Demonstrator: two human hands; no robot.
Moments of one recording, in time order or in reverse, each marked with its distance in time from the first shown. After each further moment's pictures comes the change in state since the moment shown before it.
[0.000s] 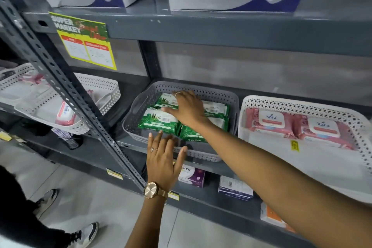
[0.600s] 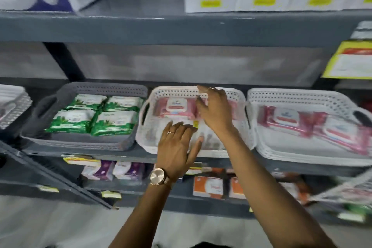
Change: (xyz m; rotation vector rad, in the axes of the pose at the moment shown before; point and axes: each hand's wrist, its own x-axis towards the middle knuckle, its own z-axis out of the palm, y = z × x) left_hand -0.019 0.283 0.028 -0.199 -0.159 0.361; right_hand -0.214 0.216 -0.165 0.163 0.375 0.371
